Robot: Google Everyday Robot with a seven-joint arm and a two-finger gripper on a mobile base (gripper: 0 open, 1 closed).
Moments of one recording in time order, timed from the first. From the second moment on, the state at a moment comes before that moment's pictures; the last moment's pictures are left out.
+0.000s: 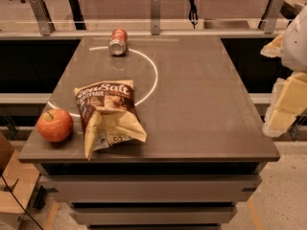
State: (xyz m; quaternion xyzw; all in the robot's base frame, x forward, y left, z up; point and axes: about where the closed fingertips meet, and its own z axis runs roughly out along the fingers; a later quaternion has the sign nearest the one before) arm 0.438 -0.217 0.976 -0.60 0.78 -0.03 0.16
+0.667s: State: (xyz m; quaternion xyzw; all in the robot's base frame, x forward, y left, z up) arm 0.444 -0.184 0.984 -0.62 0.76 -0.01 0.18
